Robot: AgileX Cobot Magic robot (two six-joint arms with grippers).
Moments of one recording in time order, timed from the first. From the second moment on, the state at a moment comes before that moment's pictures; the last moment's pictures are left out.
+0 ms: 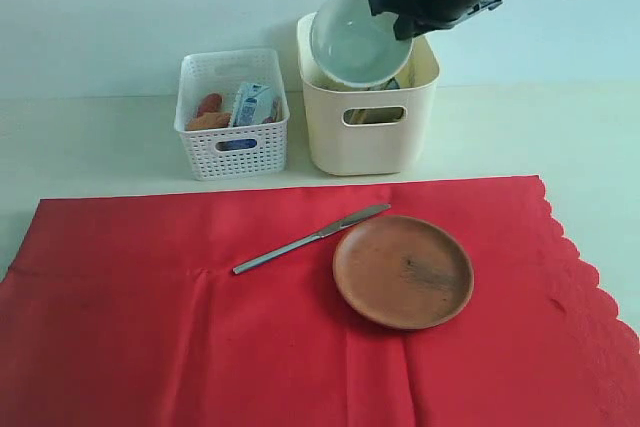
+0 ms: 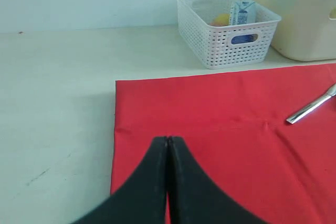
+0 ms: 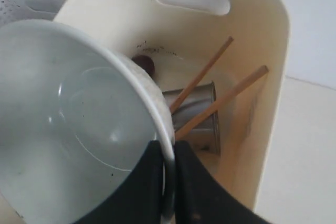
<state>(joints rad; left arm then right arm) -0.11 0.01 0.00 -0.11 0.37 0.12 0.20 2.30 -2.13 0.34 0.80 -0.26</state>
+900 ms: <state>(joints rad) -0.11 0.01 0.00 -0.11 0.37 0.12 0.20 2.30 -2.18 0.23 0.92 -0.15</state>
